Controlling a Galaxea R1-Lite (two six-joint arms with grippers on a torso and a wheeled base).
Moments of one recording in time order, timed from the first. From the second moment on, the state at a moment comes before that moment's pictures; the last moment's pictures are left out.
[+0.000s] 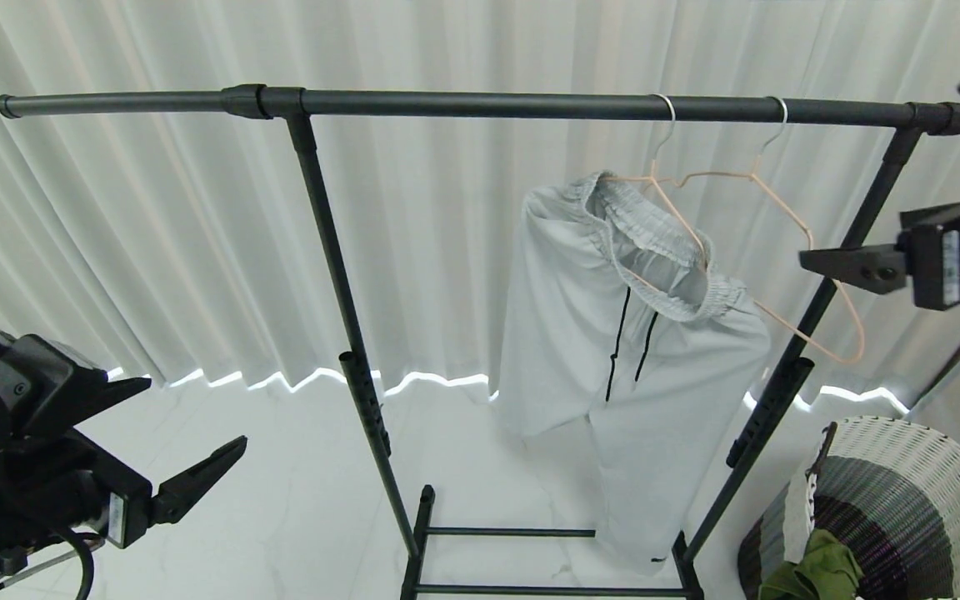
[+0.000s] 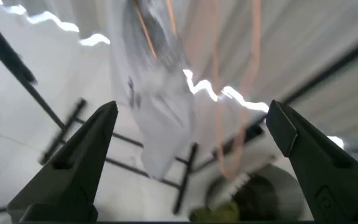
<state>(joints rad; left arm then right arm) 0.02 1.13 -0.34 -0.50 -0.28 0.49 0.50 1.28 -1.23 0.24 -0.20 -0.12</state>
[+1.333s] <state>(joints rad) 0.19 1.10 -0.22 -0.50 -0.28 0.45 0.12 0.97 -0.70 0.11 -0.21 -0.42</state>
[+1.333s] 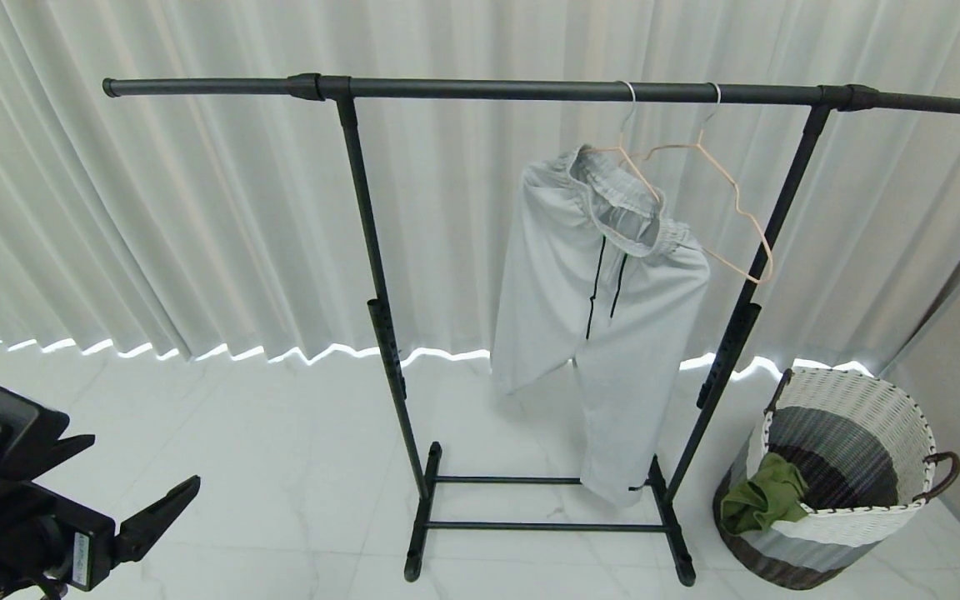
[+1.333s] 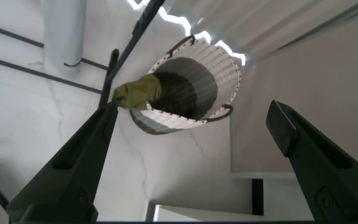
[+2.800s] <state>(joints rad) 0.19 1.07 -0.21 -0.50 -0.29 0.46 0.09 0.97 -0.69 0.11 -0.21 -0.42</state>
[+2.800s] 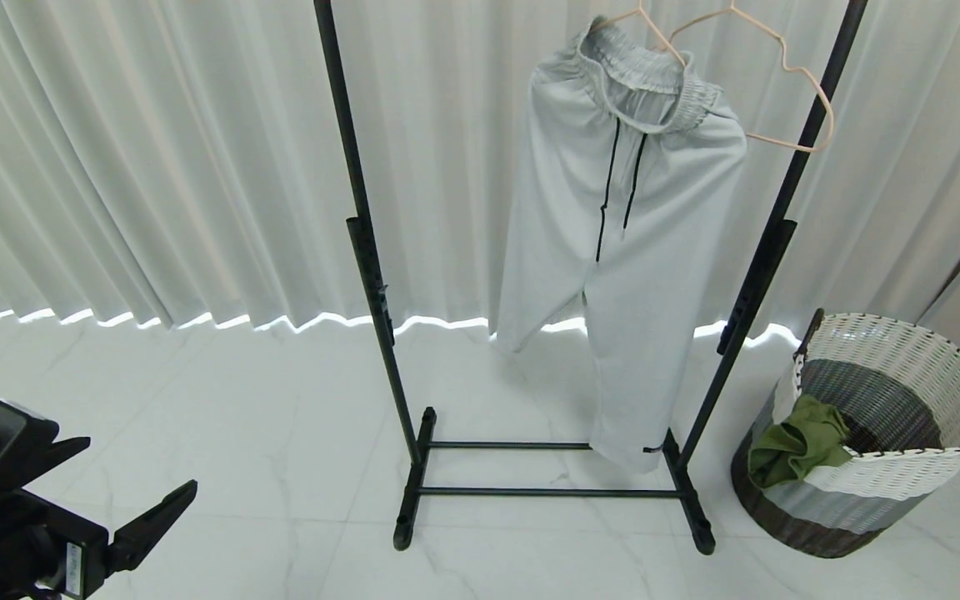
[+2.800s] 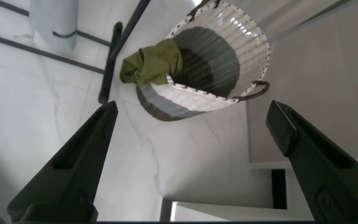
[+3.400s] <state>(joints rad) 0.19 1.01 -0.17 -0.50 -0.29 0.47 0.05 0.97 -0.69 0.11 -0.21 -0.50</state>
